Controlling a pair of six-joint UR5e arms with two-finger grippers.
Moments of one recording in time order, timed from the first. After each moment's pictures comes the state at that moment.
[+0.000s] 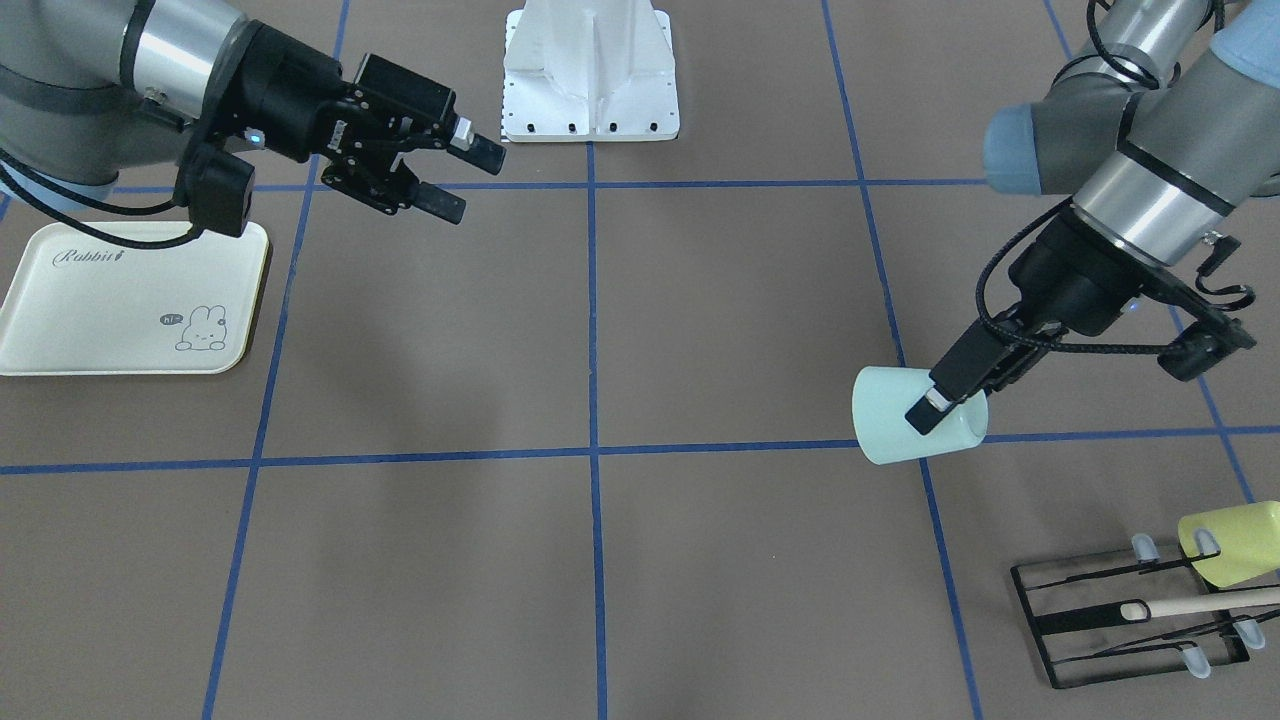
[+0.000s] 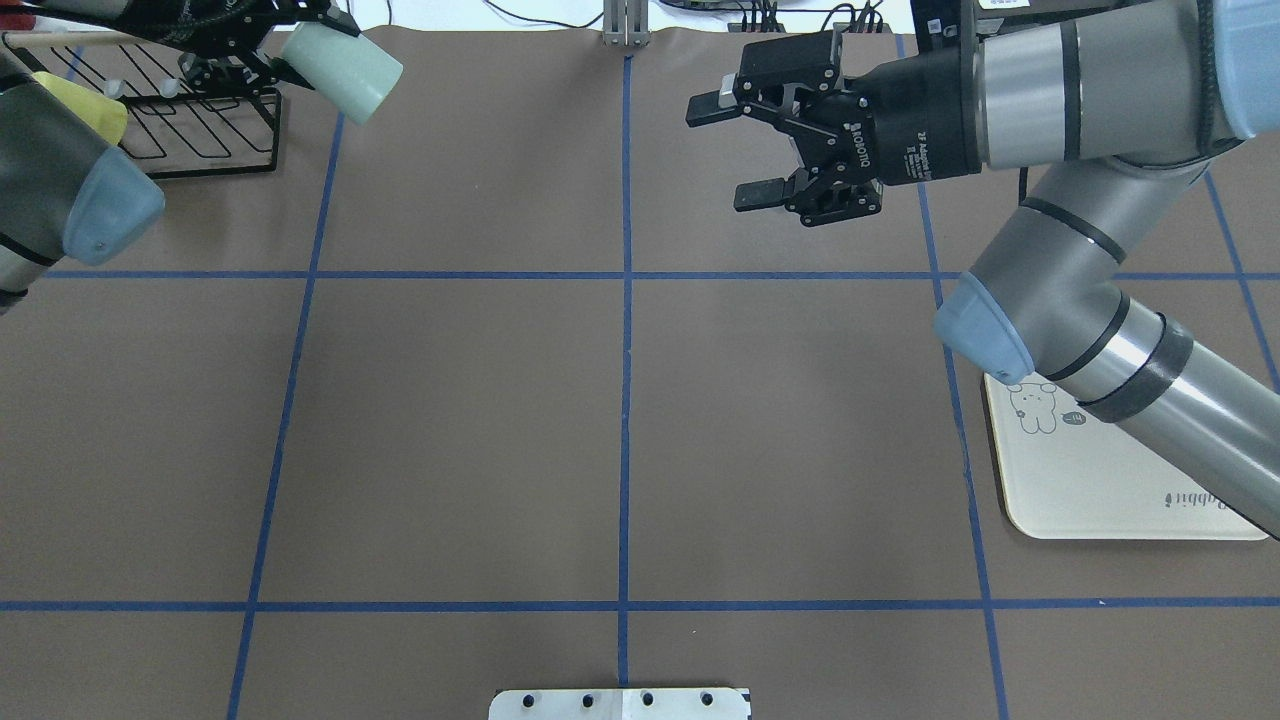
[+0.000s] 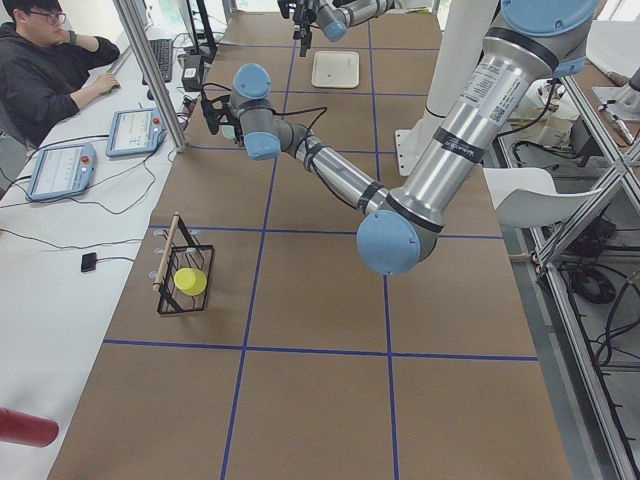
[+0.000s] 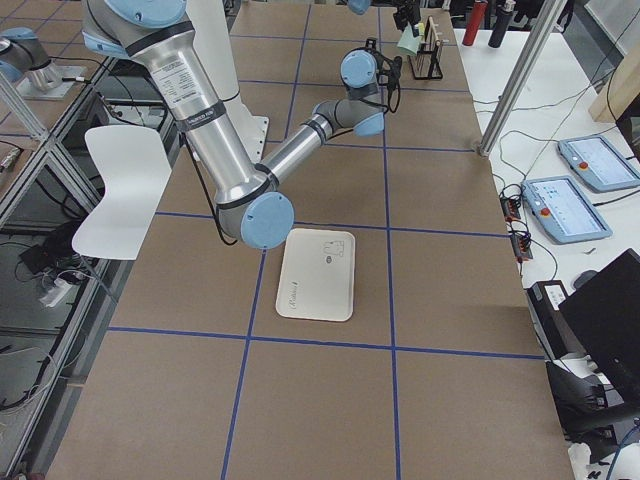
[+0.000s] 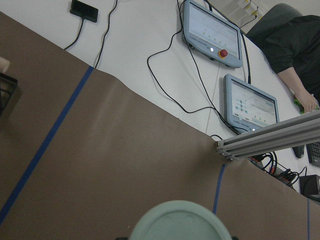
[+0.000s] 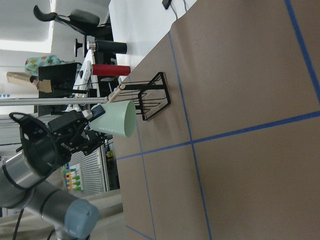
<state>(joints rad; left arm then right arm) -1.09 -2.11 -1.62 -2.29 -2.27 -1.70 0.86 -1.03 1.73 -0.31 2.24 1.97</state>
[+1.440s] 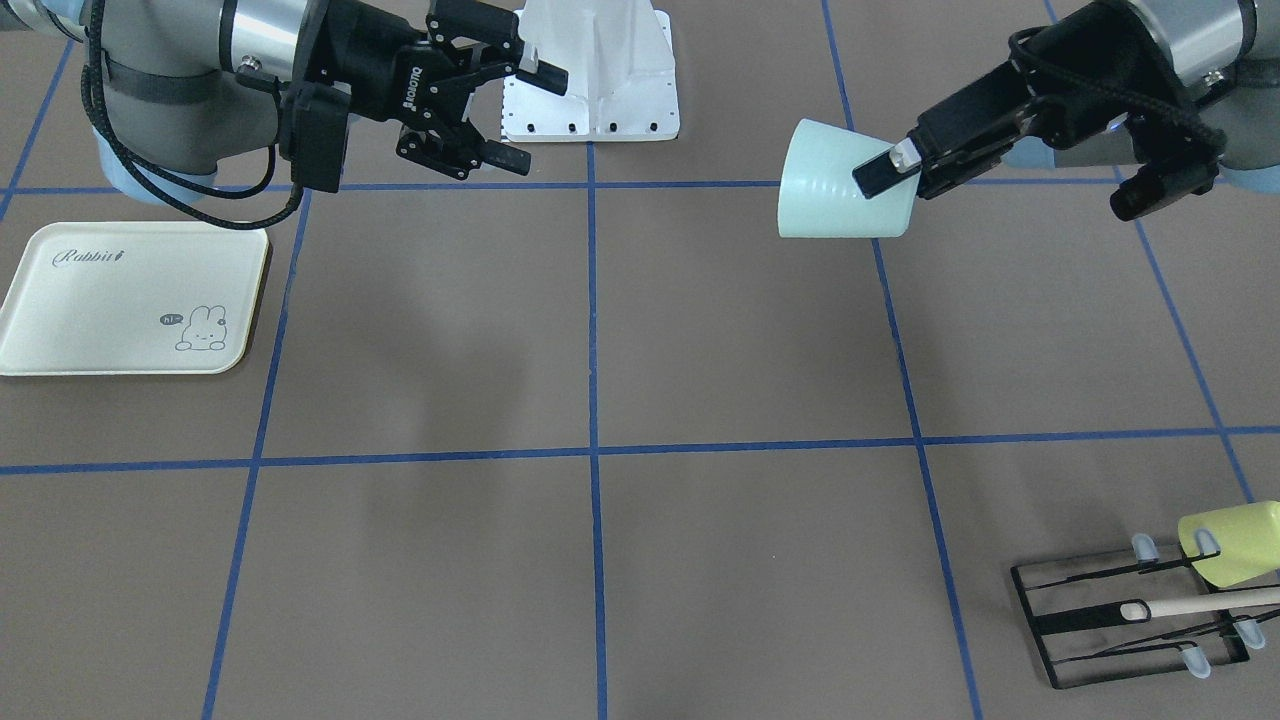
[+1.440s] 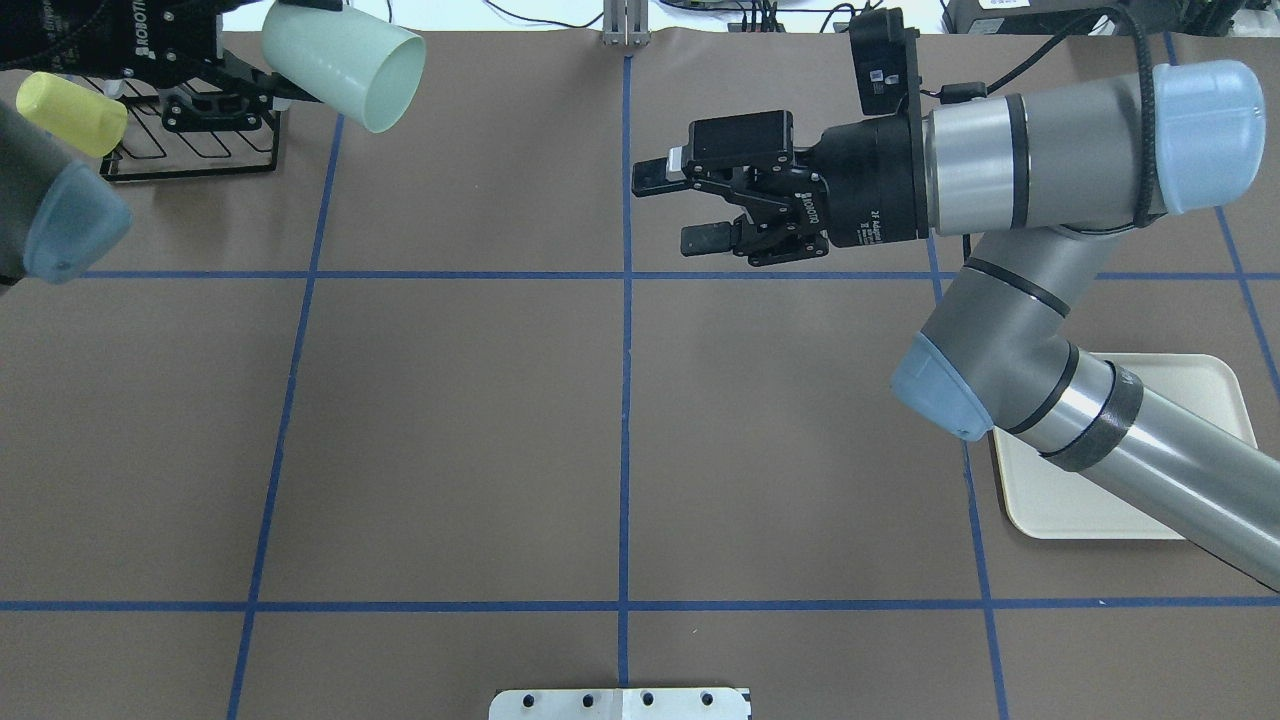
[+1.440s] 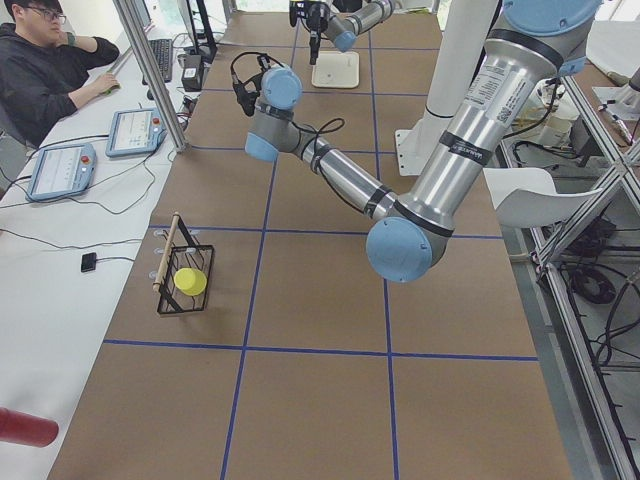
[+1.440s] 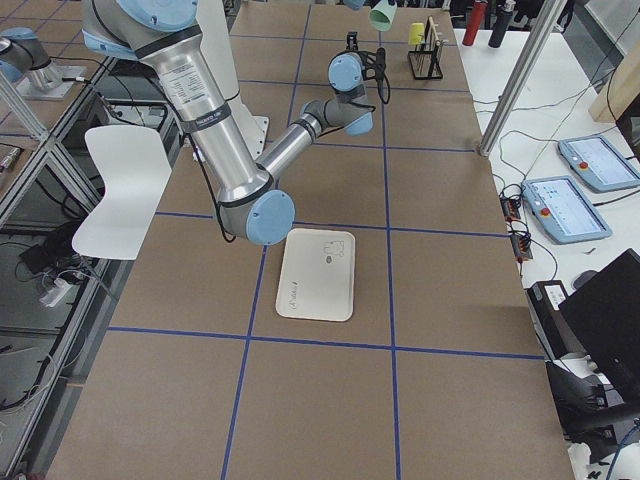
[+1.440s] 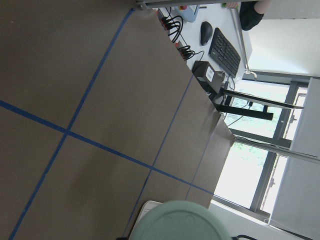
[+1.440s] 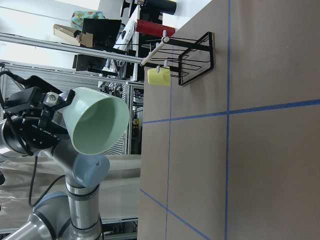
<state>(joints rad) -1.10 -2.02 -1.68 -3.04 -2.31 -2.34 0.78 -1.03 1.73 -0.25 2.18 1.83</state>
